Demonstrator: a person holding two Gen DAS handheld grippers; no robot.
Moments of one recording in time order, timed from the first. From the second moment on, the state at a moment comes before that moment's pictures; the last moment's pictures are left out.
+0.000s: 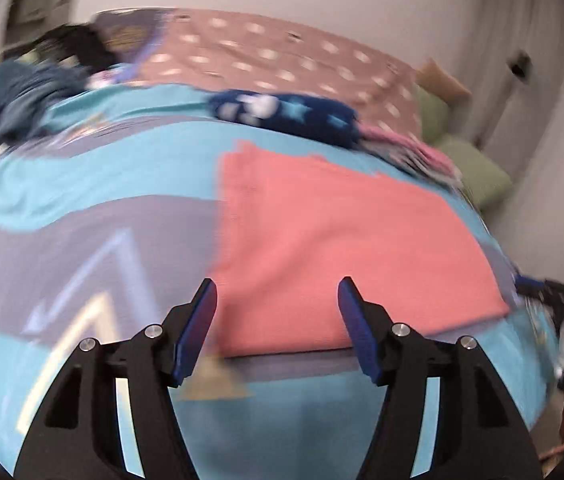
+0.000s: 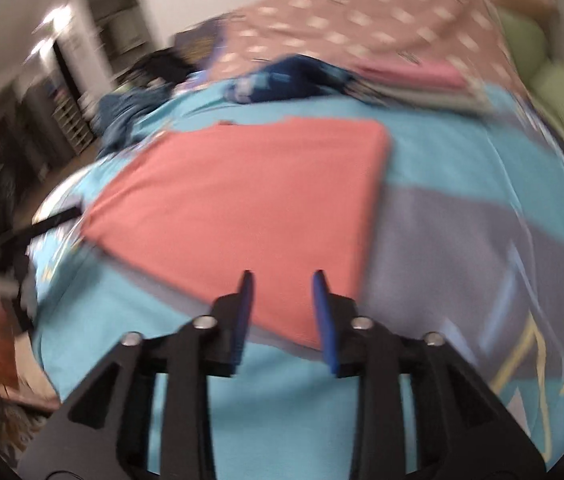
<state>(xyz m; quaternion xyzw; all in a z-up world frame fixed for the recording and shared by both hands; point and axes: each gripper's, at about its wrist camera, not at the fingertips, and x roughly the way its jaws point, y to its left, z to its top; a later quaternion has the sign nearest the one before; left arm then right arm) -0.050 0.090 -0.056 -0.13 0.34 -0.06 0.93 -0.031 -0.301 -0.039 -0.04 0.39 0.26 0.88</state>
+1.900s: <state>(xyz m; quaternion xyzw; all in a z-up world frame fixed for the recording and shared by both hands) 0.135 0.171 -0.094 -0.30 0.38 -0.28 0.83 -0.059 0.042 -0.102 -0.36 0.26 0.38 0.81</state>
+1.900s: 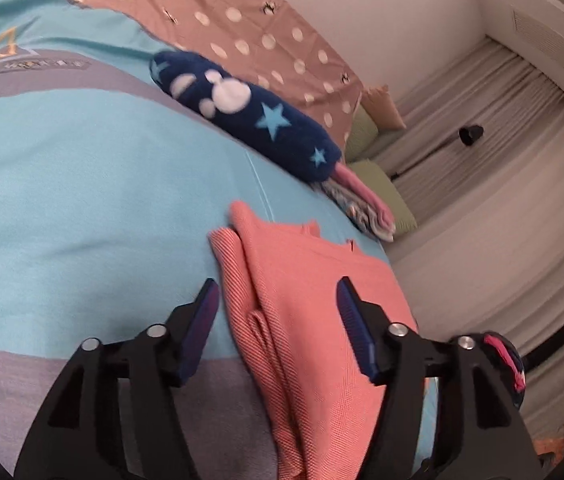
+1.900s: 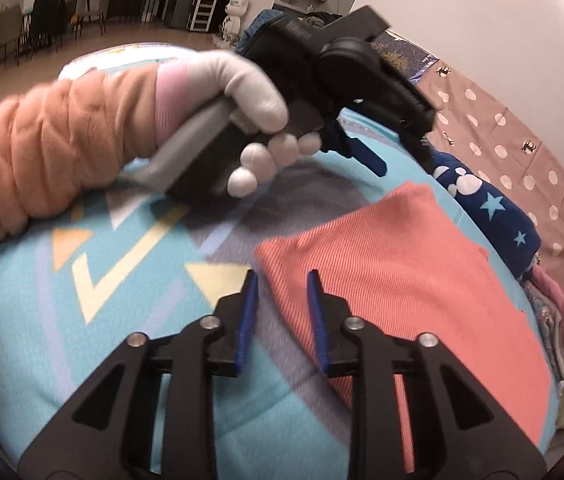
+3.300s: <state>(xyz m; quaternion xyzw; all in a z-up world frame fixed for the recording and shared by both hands) 0.185 0.084 -0.030 -0.27 0.40 -0.29 0.83 0.006 -0.059 -0.017 -0.07 0.27 0.29 0.91</state>
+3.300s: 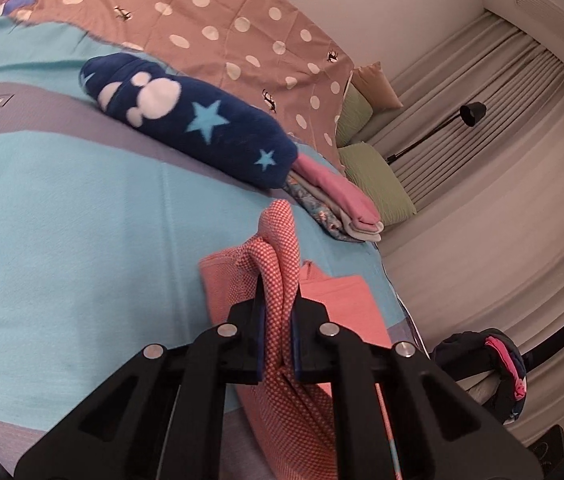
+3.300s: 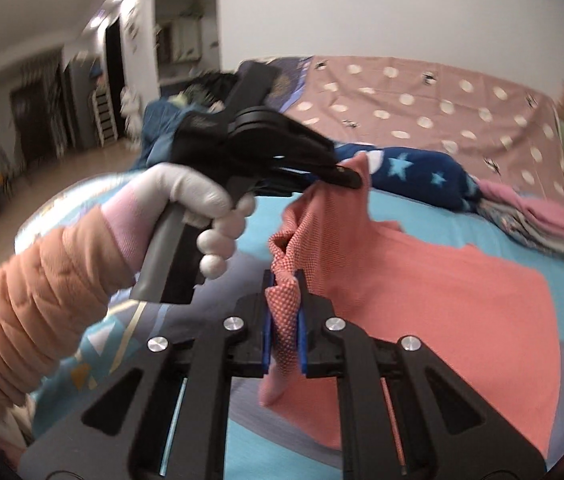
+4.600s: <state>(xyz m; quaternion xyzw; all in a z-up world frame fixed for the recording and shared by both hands) 0.179 -0.211 -0.012 -0.06 0.44 -0.31 0.84 0.018 -0.355 -0.093 0.26 0.37 0.21 0.87</state>
